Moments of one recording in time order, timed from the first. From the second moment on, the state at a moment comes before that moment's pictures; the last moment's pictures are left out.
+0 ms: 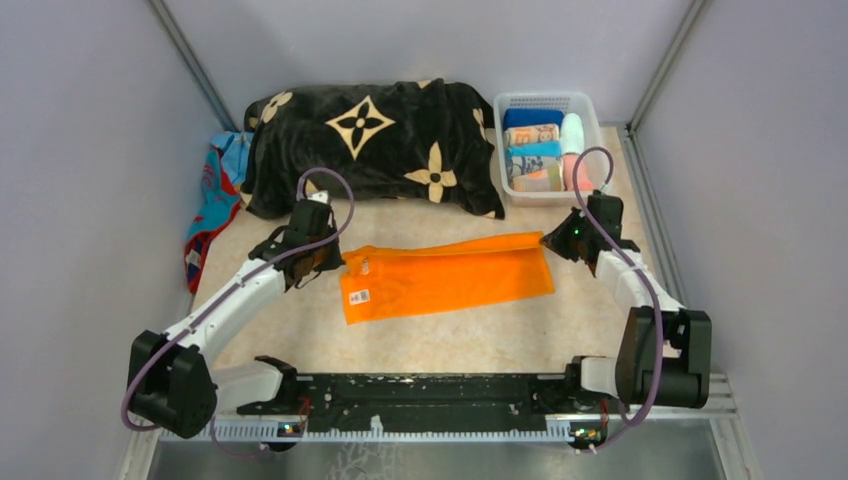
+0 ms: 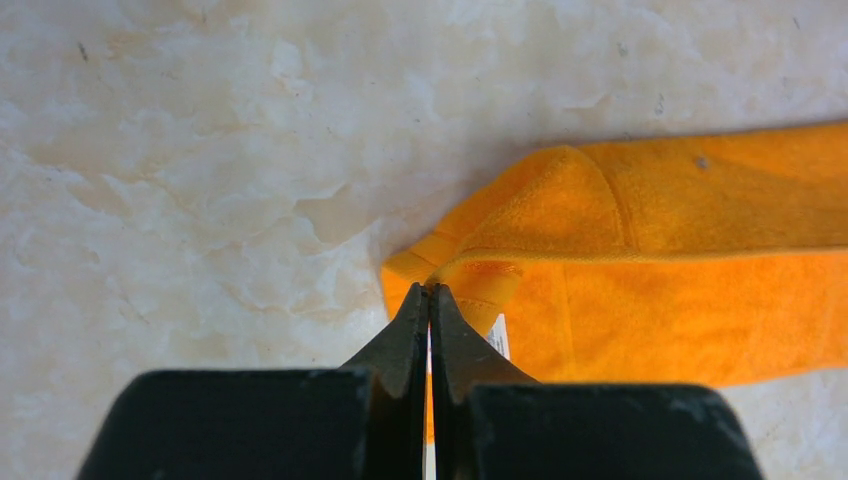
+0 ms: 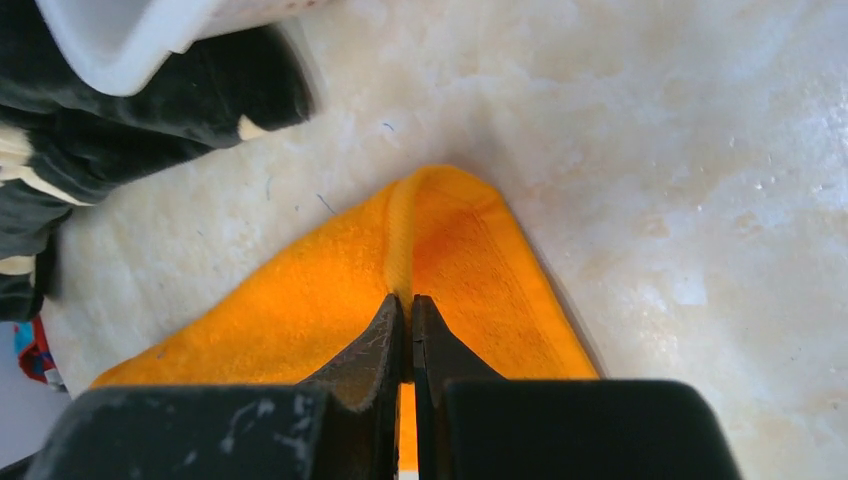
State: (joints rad) left arm -0.40 1.19 0.78 -0.45 -0.21 -0.44; right arm -0.07 1.29 0.71 -0.21 -0.24 0.64
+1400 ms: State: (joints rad) left arm -0.41 0.86 0.58 -0.59 0.01 -0.72; right arm -0.08 1.20 0.51 -0.27 -0.24 0.58
